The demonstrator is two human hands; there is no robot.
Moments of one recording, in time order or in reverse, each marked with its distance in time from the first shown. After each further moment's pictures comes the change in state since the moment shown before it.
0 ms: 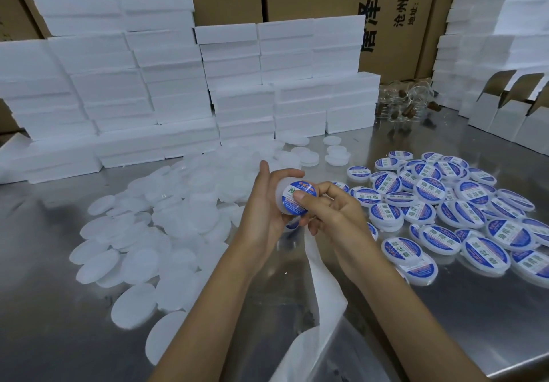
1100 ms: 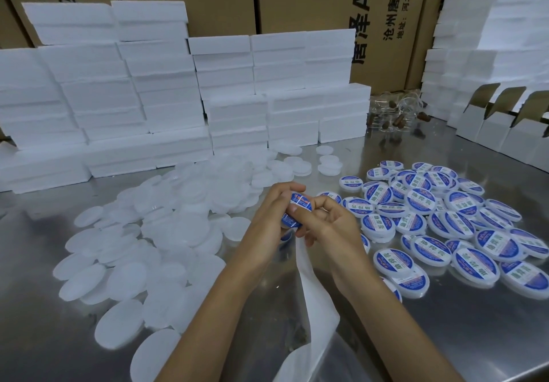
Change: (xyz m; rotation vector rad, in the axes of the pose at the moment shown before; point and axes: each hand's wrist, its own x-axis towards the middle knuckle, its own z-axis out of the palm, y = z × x) left_hand 0.008 -0.018 0.002 0.315 -0.053 0.096; right_hand 0.000 0.001 -0.001 -0.087 0.100 0.011
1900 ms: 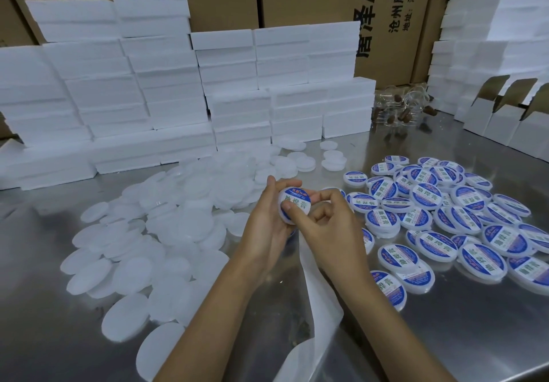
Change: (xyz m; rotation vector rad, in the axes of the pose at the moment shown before) left_hand -0.005 0.006 0.002 -0.418 0.007 -0.109; right_hand -0.002 0.016 0.004 -0.479 0.176 -0.197
